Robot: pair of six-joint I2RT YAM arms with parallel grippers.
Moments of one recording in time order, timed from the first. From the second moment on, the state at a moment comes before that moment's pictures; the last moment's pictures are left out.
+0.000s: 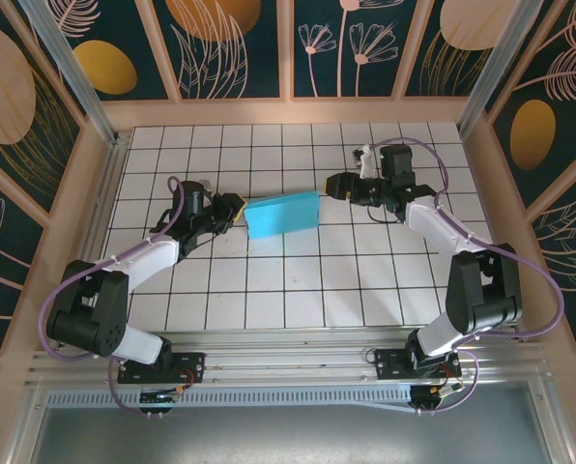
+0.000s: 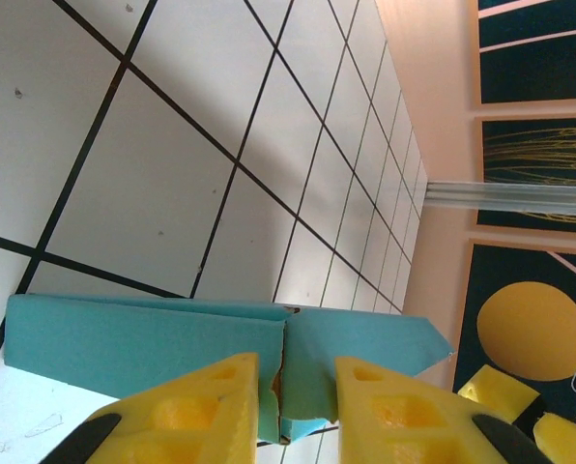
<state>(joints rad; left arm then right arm) -0.31 1.47 0.74 0.19 0.38 -1.23 0.26 1.54 1.09 -0.21 -0.68 0.46</state>
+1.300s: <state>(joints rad) -0.33 1.44 0.71 0.19 0.37 -1.11 0.31 1.70 1.05 -0.08 -0.72 0.70</state>
